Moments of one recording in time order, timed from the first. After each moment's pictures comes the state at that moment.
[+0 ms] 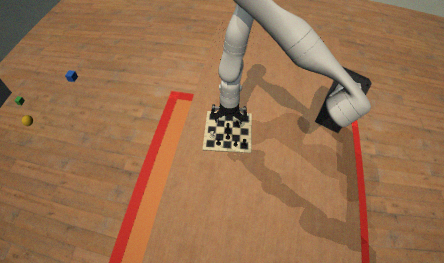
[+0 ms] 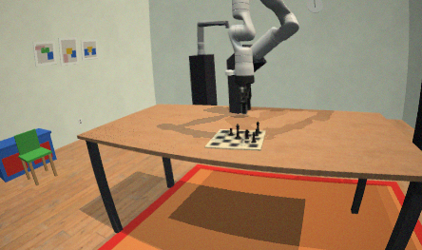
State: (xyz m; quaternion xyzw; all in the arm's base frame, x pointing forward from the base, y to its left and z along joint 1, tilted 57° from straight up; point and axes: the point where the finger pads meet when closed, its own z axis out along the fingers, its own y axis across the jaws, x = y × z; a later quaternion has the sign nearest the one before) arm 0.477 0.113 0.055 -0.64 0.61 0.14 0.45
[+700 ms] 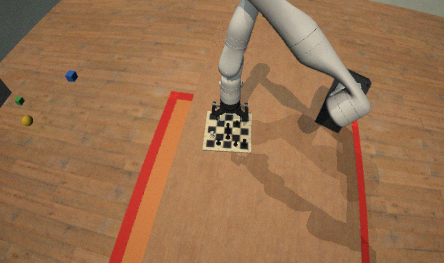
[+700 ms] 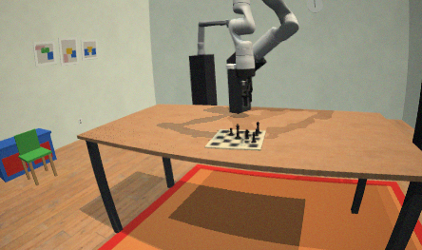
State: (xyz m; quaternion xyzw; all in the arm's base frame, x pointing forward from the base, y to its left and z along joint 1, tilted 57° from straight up) arm 0.462 0.098 0.072 -0.64 0.60 0.15 0.45
